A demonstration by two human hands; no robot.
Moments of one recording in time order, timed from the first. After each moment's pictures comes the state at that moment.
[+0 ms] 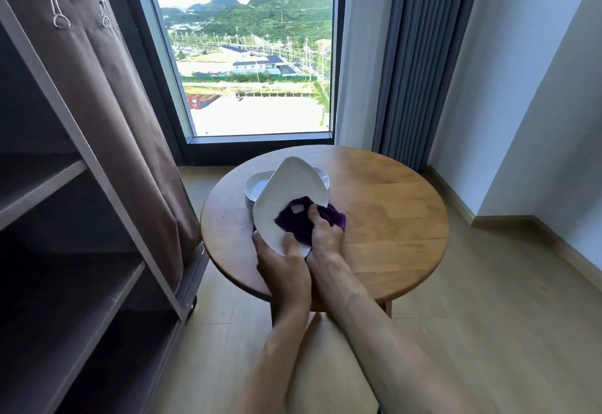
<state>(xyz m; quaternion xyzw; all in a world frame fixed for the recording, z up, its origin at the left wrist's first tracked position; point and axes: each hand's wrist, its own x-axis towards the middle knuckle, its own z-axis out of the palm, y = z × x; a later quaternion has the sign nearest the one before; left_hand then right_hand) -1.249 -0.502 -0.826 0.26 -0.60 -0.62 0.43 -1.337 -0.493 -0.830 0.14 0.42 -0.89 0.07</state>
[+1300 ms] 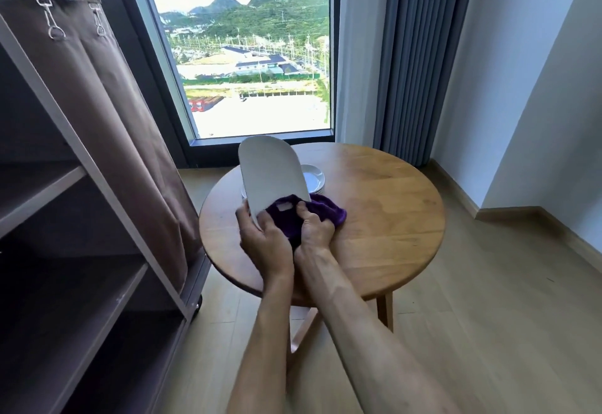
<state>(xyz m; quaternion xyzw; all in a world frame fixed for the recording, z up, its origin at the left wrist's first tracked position) -1.275 -0.520 -0.809 0.27 -0.61 -0.58 0.47 -1.335 -0.501 -0.823 0.15 0.37 -0.91 0.11</state>
